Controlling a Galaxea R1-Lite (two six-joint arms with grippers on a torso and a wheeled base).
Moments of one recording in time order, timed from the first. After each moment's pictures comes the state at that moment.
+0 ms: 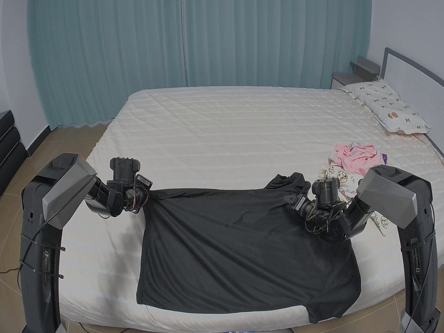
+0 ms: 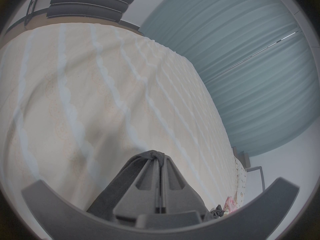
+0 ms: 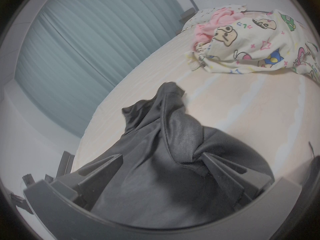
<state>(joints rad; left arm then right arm) -0.11 2.51 -1.44 -0.49 0.07 -1.12 0.24 2.54 -1.18 -0.84 -0.08 0.77</state>
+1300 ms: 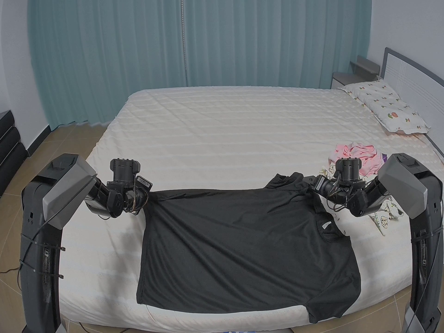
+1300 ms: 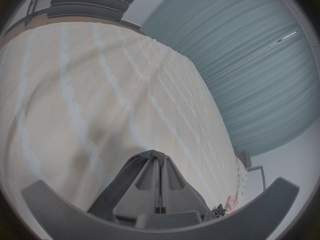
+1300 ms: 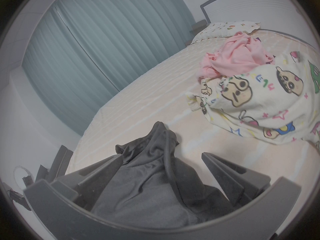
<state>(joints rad) -0.11 2.51 -1.43 -0.49 0.07 -1.12 0.11 2.53 -1.41 -0.65 0.04 0.57</state>
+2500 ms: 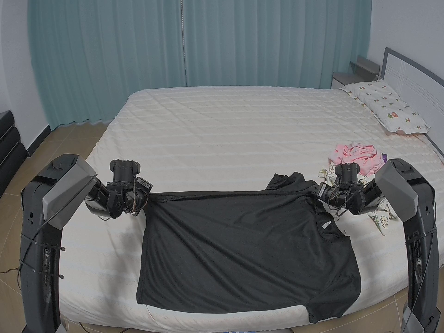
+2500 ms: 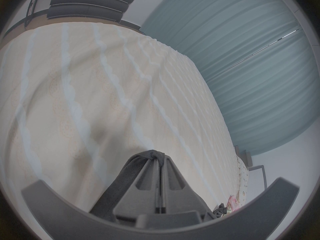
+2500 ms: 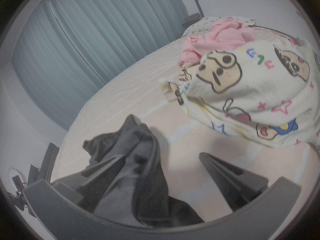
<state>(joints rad) -0.11 2.51 -1.42 -0.49 0.07 -1.11 0.06 2.62 -1.52 -0.54 0.03 0.54</state>
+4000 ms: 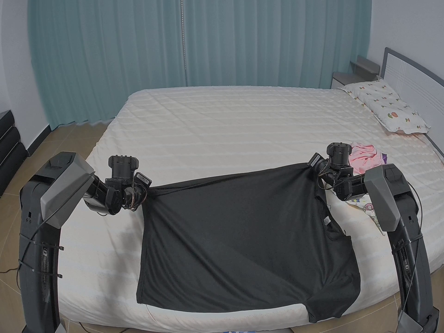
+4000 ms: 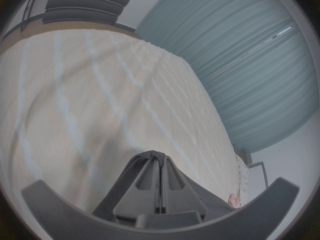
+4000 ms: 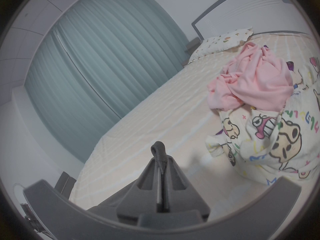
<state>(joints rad) -0.10 2.50 -1.47 -0.49 0.07 -1.04 0.08 2.79 -2.00 -0.56 -0.06 0.67</state>
